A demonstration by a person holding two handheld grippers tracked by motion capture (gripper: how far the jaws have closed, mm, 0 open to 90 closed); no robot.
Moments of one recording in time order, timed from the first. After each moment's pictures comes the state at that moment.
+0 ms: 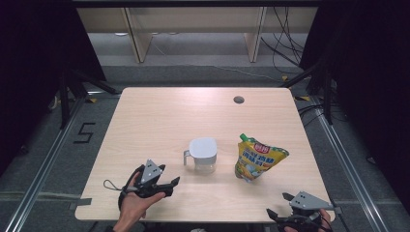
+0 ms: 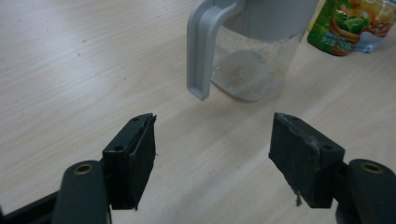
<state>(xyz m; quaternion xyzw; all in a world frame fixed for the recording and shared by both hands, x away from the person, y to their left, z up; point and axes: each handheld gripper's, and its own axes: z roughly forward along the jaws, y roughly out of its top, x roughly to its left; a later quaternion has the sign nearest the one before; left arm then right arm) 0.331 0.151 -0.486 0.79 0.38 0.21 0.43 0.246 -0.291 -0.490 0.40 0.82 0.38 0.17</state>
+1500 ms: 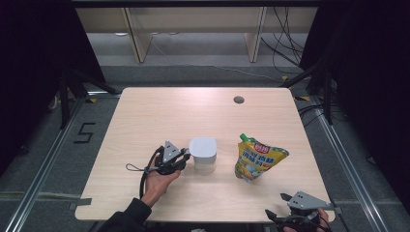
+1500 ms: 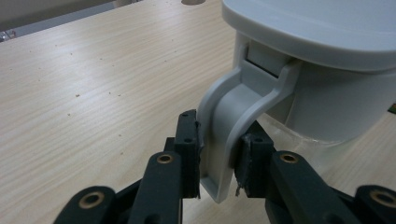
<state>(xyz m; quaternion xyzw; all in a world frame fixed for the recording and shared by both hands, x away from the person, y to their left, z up) 0.388 0.113 -0.496 0.77 0.37 0.24 0.46 0.247 -0.289 -0.491 0.39 0.83 0.37 0.17</state>
